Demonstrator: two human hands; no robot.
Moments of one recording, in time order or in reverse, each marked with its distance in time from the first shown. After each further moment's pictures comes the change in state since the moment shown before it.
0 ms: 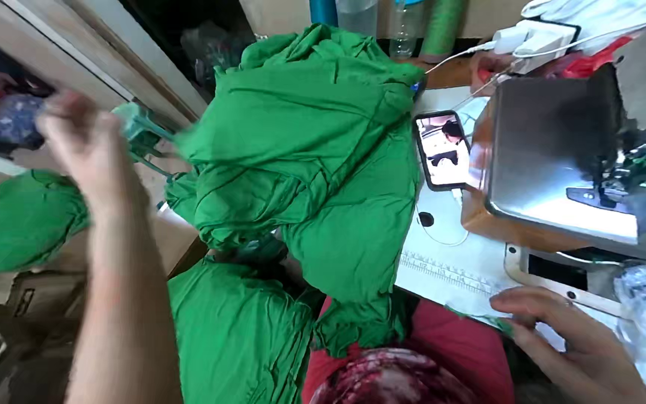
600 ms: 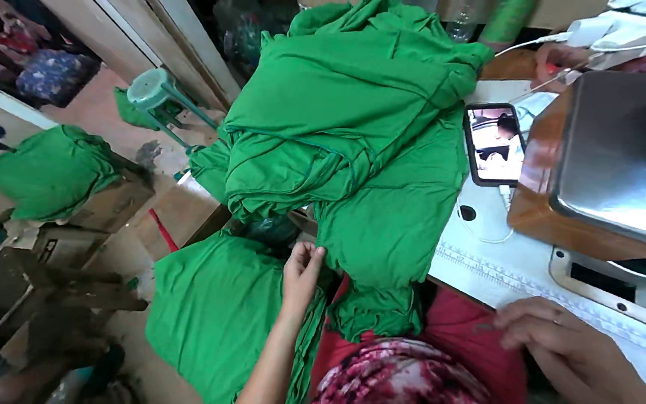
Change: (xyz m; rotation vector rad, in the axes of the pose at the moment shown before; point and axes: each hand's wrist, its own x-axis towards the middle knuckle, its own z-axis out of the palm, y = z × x) left_hand -0.266 -0.005 0.114 -0.298 -0.196 -0.545; right_hand 0.002 -0.002 0.020 -0.105 -0.220 -0.090
